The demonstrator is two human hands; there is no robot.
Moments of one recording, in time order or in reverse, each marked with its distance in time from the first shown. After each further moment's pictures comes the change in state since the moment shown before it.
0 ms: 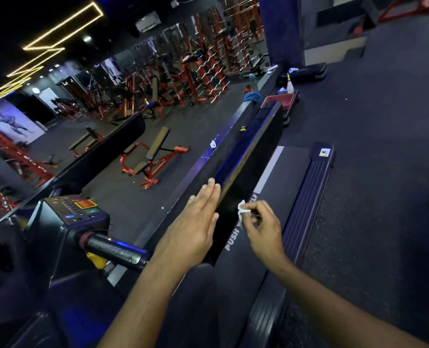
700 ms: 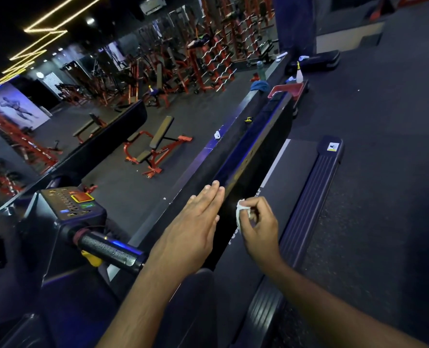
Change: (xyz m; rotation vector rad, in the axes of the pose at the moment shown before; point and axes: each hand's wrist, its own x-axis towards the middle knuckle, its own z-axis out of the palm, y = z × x) left_hand 0.005 -0.007 0.004 0.043 -0.032 0.002; right_hand 0.008 -0.010 0.015 0.047 0.042 -0.033
